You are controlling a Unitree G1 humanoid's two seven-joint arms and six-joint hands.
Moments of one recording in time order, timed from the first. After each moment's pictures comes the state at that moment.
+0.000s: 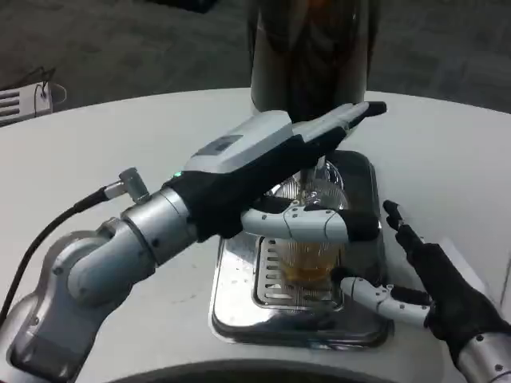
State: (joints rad) left arm -0.72 0.52 -0.20 0.02 0.26 -0.27 -0.46; right arm -0.20 -0.16 0.04 -0.37 -0.41 0.45 0.19
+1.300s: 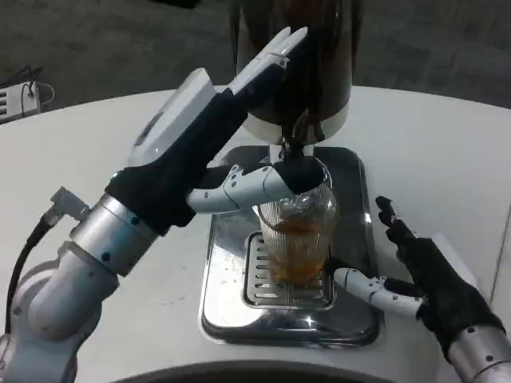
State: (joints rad) left arm -0.59 0.42 -0.02 -0.03 0.16 -0.42 -0.29; right arm -0.24 -0.17 0.05 -0.32 -0.33 0.45 0.15
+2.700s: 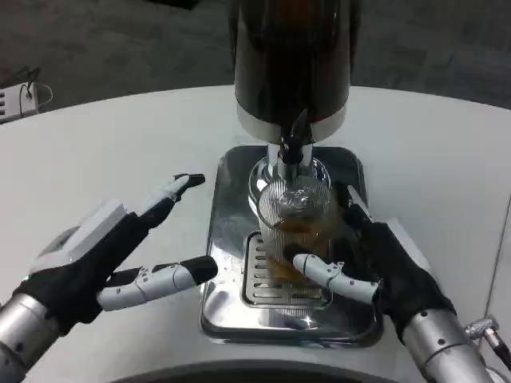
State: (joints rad) left arm -0.27 0.62 0.08 0.03 0.26 -0.34 -0.32; right arm -0.35 -0.12 0.13 -0.15 -0.30 0.32 0.07
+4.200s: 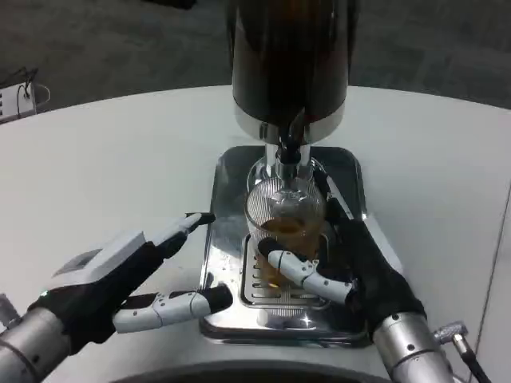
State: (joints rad) left arm -0.24 0.64 0.02 -0.05 0.33 -0.20 -0.37; right arm -0.36 -0.05 0.18 -0.03 -0.31 0.16 -0.03
